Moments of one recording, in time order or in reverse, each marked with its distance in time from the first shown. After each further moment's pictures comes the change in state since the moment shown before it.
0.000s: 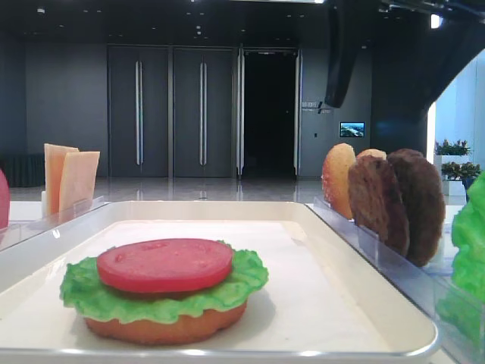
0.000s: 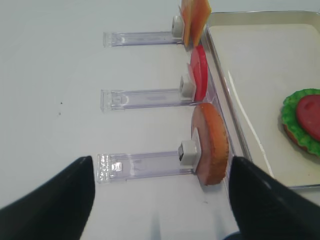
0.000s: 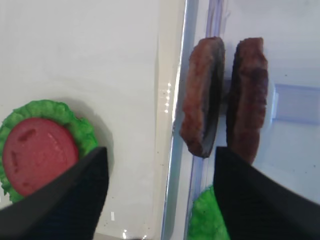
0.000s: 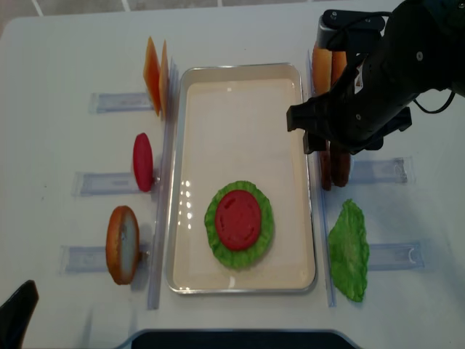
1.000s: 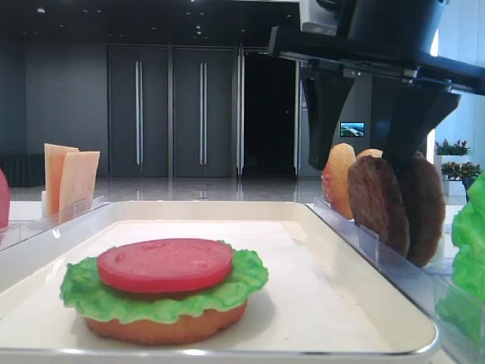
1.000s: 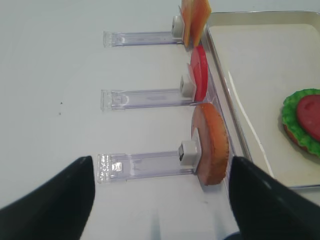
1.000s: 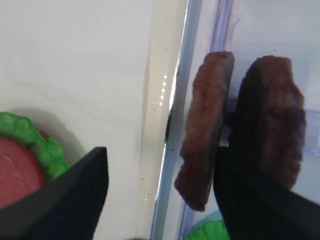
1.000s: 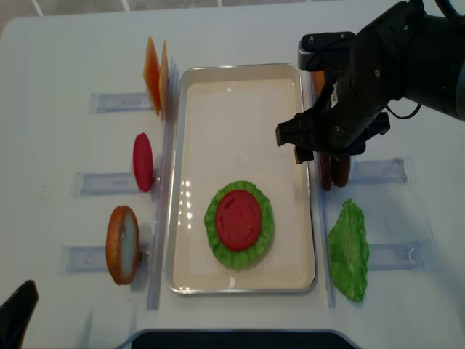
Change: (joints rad) left arm 0.000 0.000 0.000 0.000 0.000 0.000; right arm 0.005 0.145 -0.010 -0.035 -0.074 -0.035
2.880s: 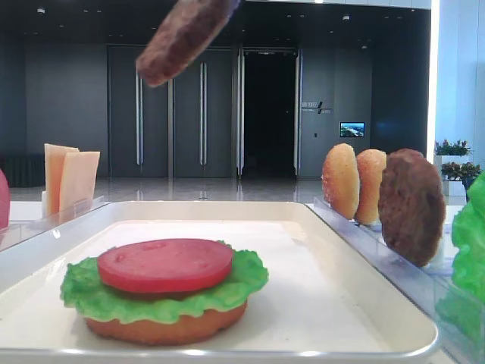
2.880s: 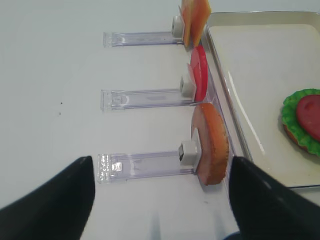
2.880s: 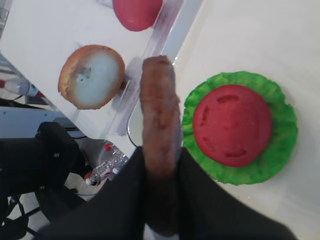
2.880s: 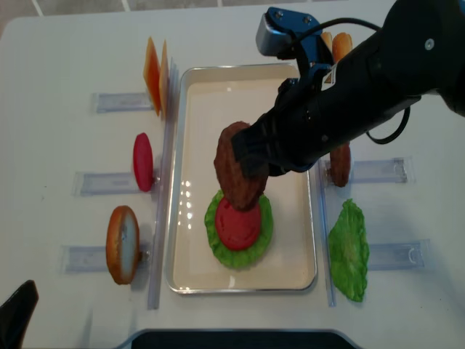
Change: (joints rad) left arm 0.000 0.000 0.000 0.000 0.000 0.000; right arm 0.099 -0.189 0.011 0.643 -0.006 -0.549
